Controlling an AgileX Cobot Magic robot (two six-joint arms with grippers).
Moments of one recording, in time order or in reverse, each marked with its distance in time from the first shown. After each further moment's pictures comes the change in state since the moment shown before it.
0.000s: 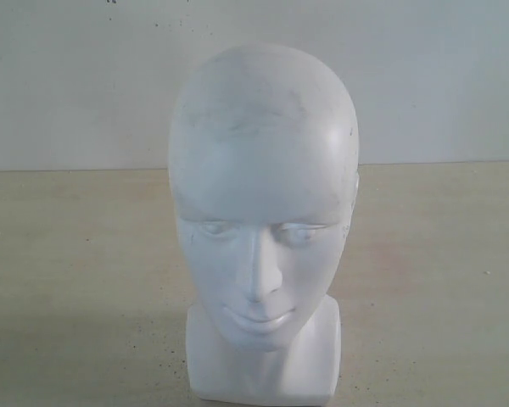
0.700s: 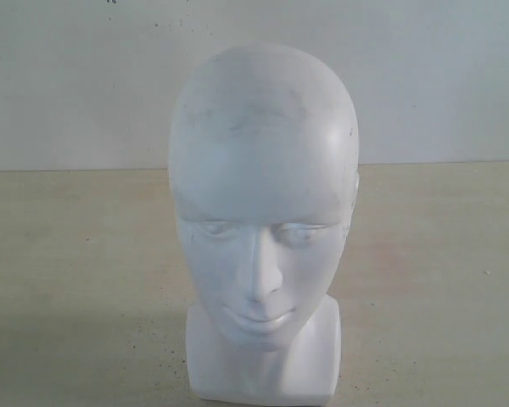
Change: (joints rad) left arm 0.000 0.000 0.000 0.002 0.000 0.000; right arm 0.000 0.000 -0.046 -1.147 0.391 1.158
